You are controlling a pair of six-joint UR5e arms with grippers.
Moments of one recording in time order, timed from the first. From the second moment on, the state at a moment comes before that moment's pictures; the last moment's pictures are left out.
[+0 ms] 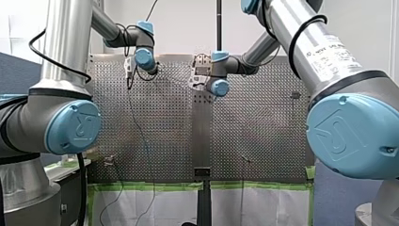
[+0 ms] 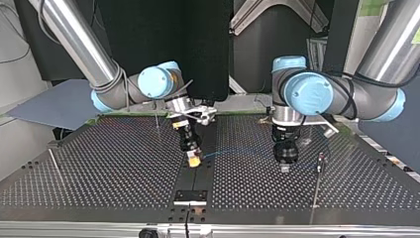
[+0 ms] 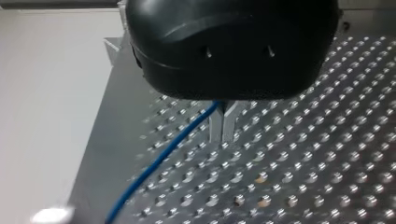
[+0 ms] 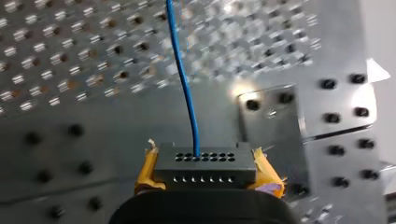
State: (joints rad) left arm -0.20 -1.70 -1.60 -2.93 -1.82 -1.57; right arm 2.26 -0.95 1.24 -0.52 1.54 1.69
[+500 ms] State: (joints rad) left arm -0.27 -1.79 -1.74 -2.79 -1.87 -1.54; right arm 2.24 -0.95 1.36 -0.58 1.61 1.67
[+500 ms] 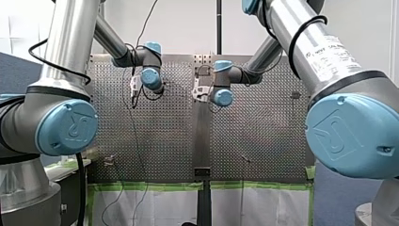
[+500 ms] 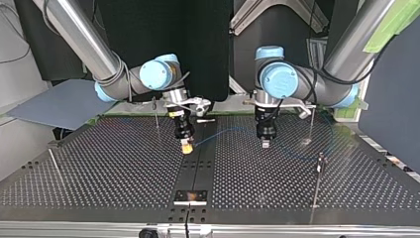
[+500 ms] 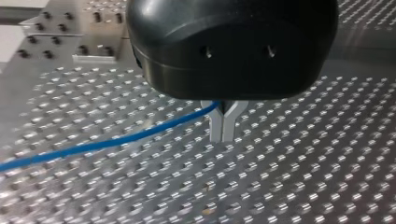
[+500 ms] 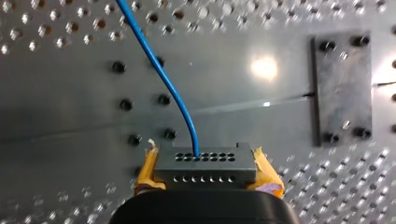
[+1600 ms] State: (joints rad) left arm -0.46 -2.04 -1.87 -2.54 -1.96 -1.56; right arm 2.23 -0.78 1.64 -0.86 1.71 1.66
